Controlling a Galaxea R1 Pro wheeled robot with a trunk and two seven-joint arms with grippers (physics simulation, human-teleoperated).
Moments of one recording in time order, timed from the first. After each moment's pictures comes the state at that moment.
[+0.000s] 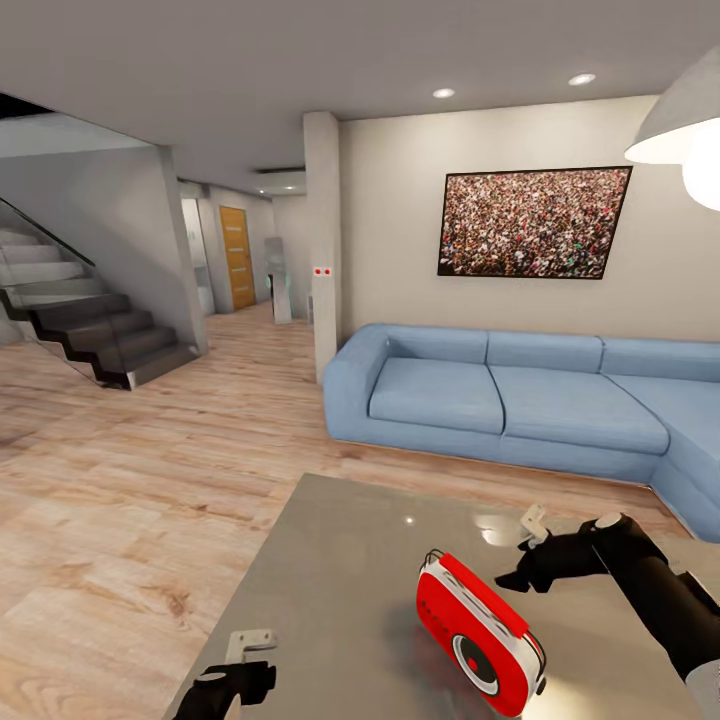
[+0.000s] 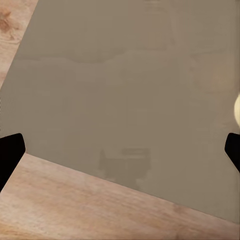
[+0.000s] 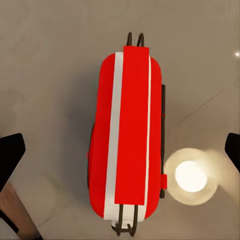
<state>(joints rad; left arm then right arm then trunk) -0.26 -0.09 0.03 -0.76 -0.01 0.40 0.14 -0.52 -0.39 0.10 -1.10 0.38 0.60 1.07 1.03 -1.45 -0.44</state>
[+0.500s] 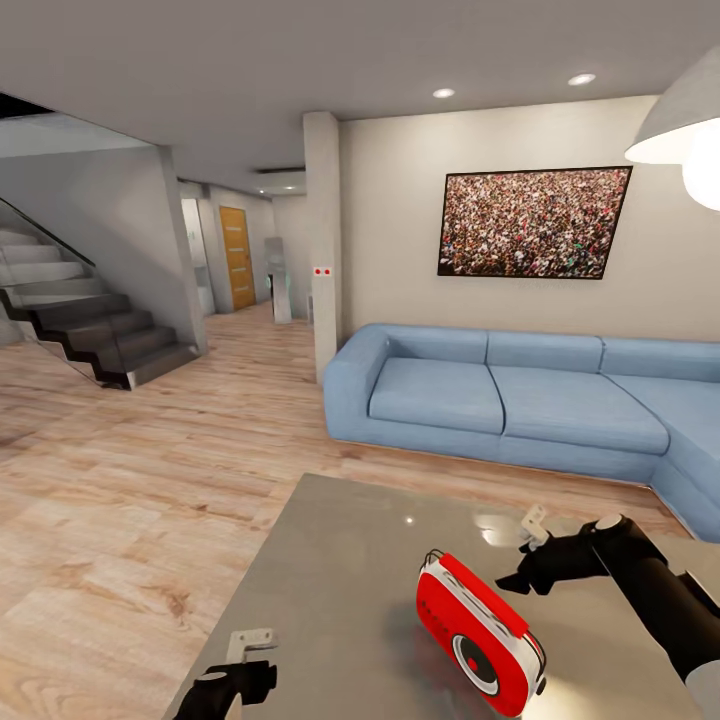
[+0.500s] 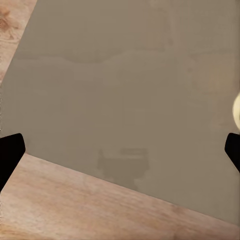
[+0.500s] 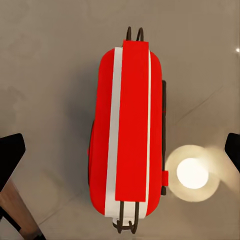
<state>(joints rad) -0.26 -0.10 0.03 -0.76 0.00 0.41 0.14 -0.52 -0.39 0.10 -1.08 0.38 0.61 1.07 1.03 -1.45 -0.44</state>
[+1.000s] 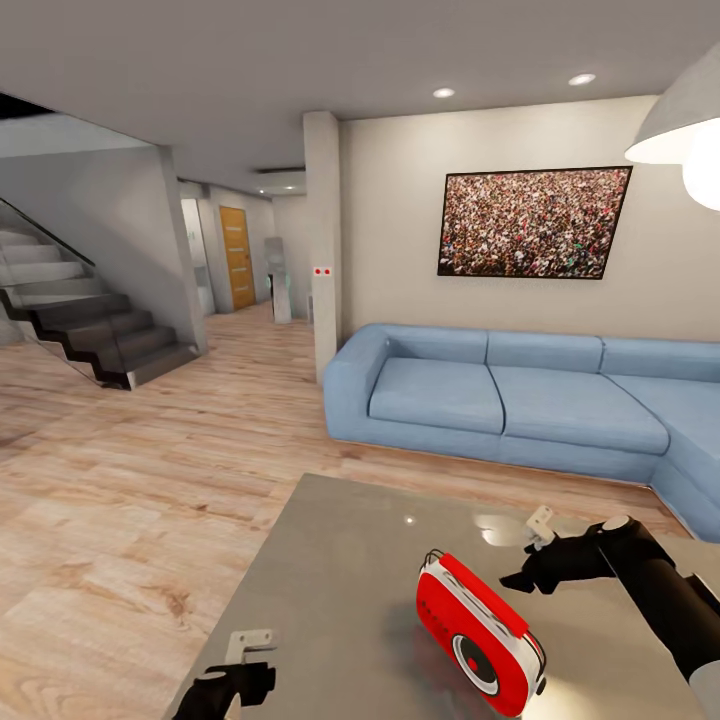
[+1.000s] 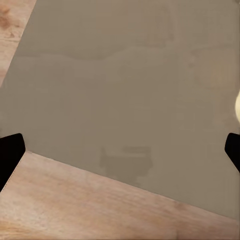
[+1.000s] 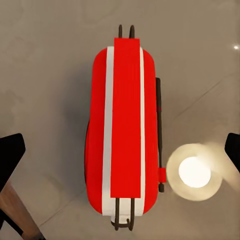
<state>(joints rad) -0.26 -0.09 0.03 -0.76 -0.01 0.42 0.14 -0.52 -0.39 0.07 -1.06 0.38 0.60 1.07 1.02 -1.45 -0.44</state>
